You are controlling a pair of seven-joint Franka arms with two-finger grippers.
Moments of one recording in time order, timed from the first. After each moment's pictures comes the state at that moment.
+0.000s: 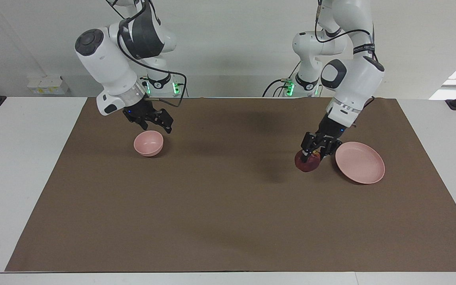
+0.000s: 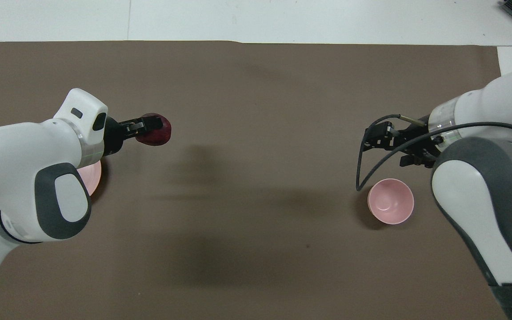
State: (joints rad) left arm -0.07 0.02 -0.25 -2.11 -0.51 2.59 -0.13; right arm 0.04 0.08 0.10 -1.79 0.29 1.84 0.44
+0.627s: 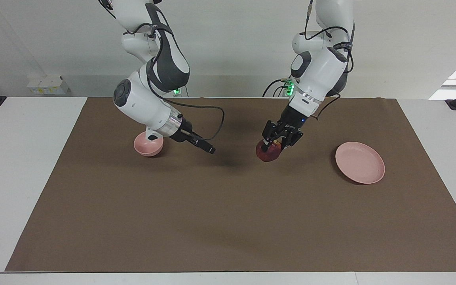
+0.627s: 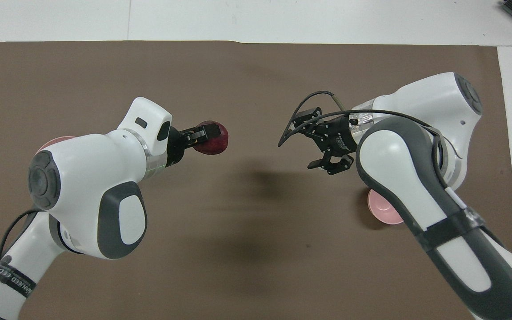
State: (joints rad) left arm -0.09 0.03 -0.41 -2.07 -0.52 2.63 -0.30; right arm 0.18 0.25 0.10 -1.79 0.77 2.04 0.79
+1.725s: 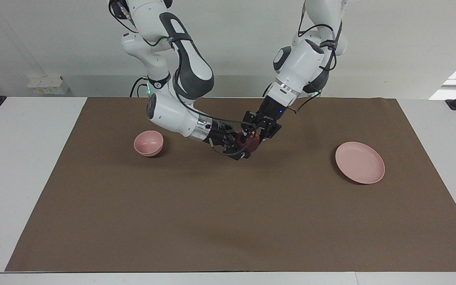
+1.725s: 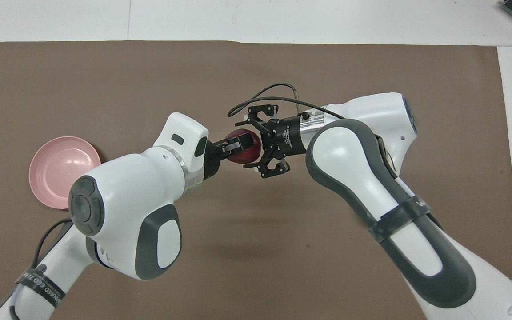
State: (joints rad) left arm -0.21 0.04 -0.41 -2.07 -0.52 2.72 -0.43; right arm 0.33 0.33 0.11 -1.75 1.05 2.19 1.07
